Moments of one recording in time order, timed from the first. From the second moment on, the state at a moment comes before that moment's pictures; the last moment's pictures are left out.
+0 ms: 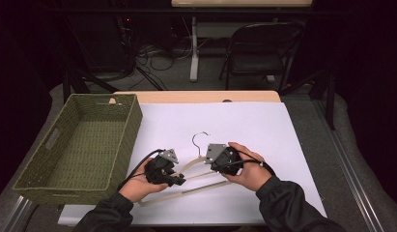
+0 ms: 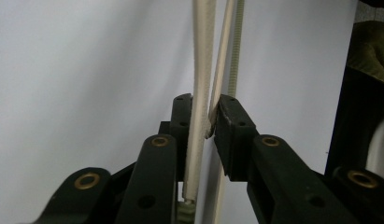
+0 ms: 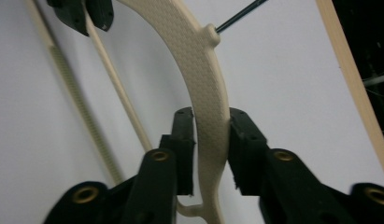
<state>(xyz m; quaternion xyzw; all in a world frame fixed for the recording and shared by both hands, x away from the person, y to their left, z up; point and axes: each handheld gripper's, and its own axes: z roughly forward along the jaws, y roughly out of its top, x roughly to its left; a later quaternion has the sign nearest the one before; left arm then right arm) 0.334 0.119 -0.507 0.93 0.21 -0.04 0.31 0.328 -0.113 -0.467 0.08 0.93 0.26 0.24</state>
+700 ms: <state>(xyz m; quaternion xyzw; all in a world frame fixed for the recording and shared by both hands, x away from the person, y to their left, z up) 0.312 0.129 -0.498 0.92 0.21 -0.03 0.33 0.295 -0.193 -0.447 0.16 0.90 0.34 0.20</state>
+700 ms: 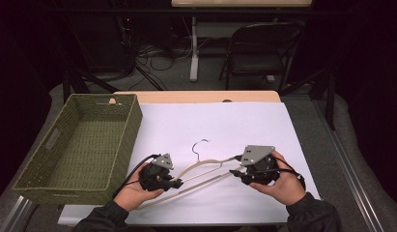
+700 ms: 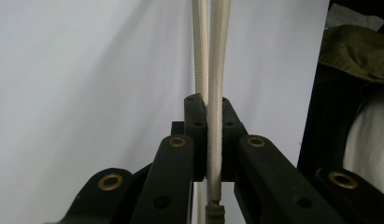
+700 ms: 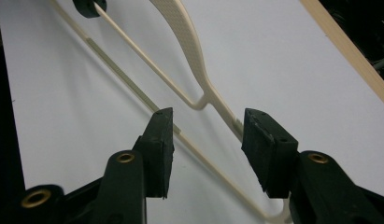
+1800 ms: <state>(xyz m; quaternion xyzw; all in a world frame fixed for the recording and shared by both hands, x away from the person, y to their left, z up) 0.290 0.234 -0.389 0.86 0.32 0.08 0.38 0.311 -0.241 -0.454 0.25 0.88 0.35 0.18</state>
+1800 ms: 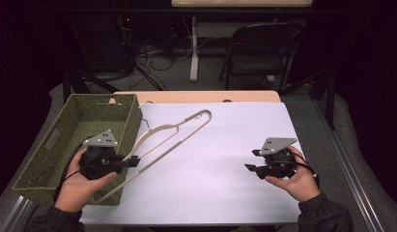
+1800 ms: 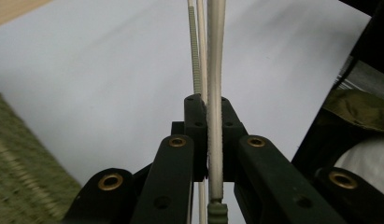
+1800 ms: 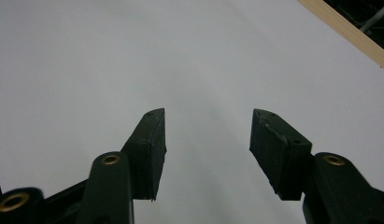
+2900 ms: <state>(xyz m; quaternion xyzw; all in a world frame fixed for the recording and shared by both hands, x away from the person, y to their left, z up) 0.336 0.393 -0.382 0.82 0.42 0.15 0.35 0.316 -0.248 -0.475 0.28 0.88 0.34 0.18</state>
